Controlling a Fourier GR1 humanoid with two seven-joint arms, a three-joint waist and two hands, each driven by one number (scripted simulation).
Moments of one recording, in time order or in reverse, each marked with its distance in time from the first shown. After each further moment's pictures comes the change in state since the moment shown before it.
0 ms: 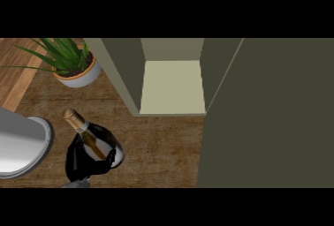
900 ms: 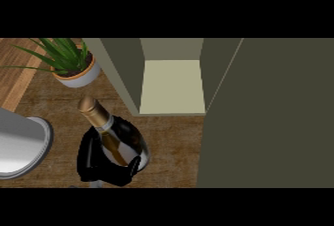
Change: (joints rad) left arm 0.076 -0.030 -0.235 -0.618 -0.130 0.206 0.358; right arm 0.005 0.002 -0.018 -0.002 -0.006 0.016 0.013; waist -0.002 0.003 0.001
